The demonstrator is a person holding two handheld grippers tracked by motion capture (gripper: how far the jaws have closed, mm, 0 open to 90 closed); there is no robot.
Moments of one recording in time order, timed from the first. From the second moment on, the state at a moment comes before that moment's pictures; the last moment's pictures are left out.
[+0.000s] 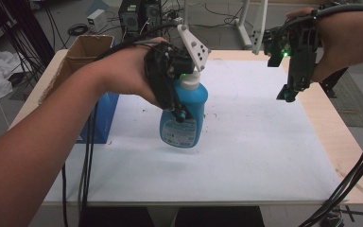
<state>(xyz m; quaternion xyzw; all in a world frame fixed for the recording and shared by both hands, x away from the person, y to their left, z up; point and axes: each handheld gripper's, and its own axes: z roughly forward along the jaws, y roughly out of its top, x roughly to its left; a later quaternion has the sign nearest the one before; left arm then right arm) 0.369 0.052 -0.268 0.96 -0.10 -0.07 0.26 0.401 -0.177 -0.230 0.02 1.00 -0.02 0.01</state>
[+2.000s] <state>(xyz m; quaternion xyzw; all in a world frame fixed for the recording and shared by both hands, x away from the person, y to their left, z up) 0.365 0.074 -0.321 0.95 -0.16 -0.07 0.27 0.403 -0.171 -0.251 0.02 1.00 -0.02 0.00</state>
